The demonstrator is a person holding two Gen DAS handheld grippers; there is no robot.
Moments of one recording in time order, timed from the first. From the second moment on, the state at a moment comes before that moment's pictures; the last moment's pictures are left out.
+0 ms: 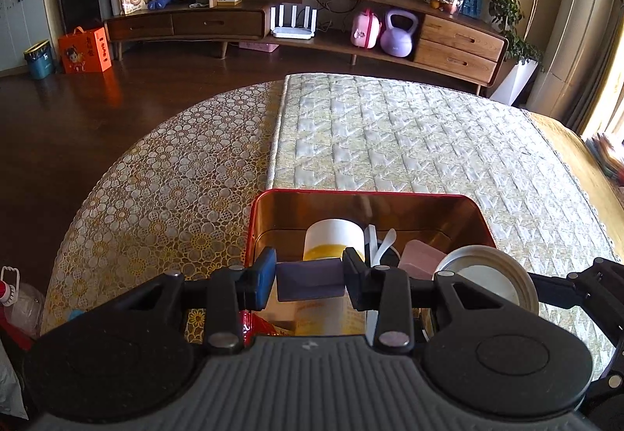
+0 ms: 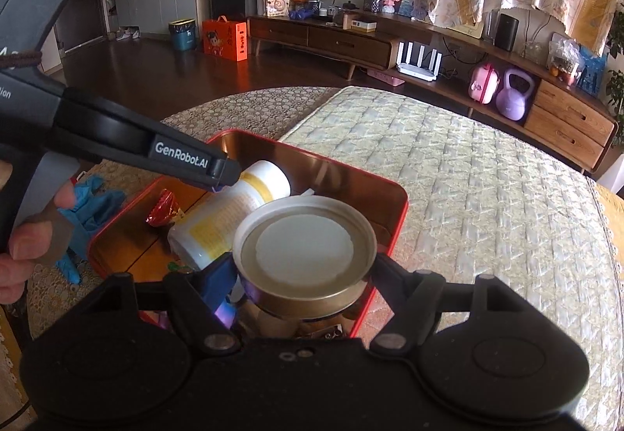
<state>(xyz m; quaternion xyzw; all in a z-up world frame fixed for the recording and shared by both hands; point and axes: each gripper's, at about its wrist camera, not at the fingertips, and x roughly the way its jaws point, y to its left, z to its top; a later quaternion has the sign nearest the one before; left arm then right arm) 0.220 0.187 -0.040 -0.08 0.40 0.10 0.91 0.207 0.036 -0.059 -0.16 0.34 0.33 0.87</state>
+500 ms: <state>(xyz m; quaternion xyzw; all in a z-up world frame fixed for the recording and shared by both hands) 0.214 0.198 -0.050 -0.12 0.40 0.11 0.90 0.200 0.043 -0.063 -0.17 0.35 0.33 0.86</state>
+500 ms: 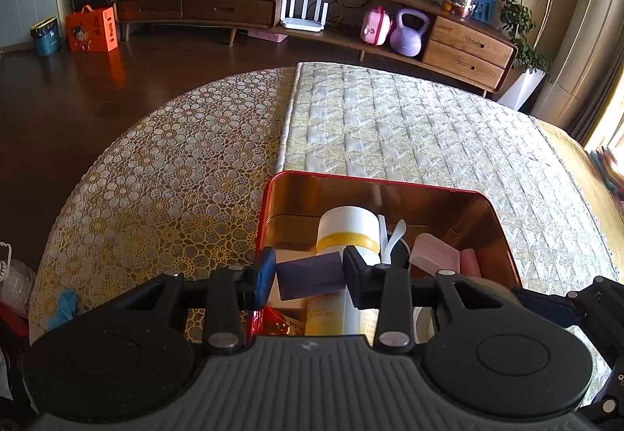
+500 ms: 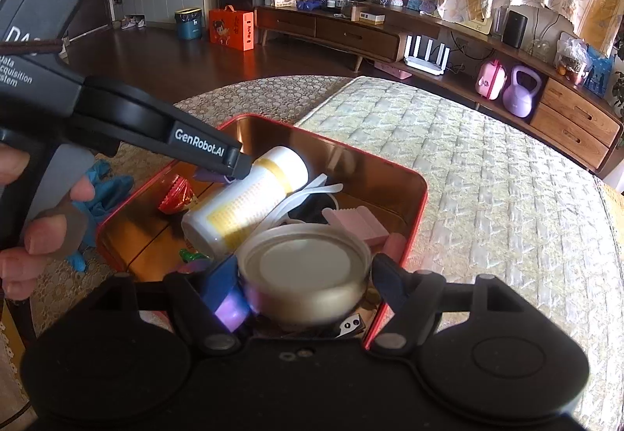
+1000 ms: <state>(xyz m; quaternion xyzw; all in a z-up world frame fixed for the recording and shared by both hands) 0.194 0.189 -0.045 -0.13 0.40 0.09 0.90 0.182 0.015 -0.038 -0.13 0.34 0.34 0.87</state>
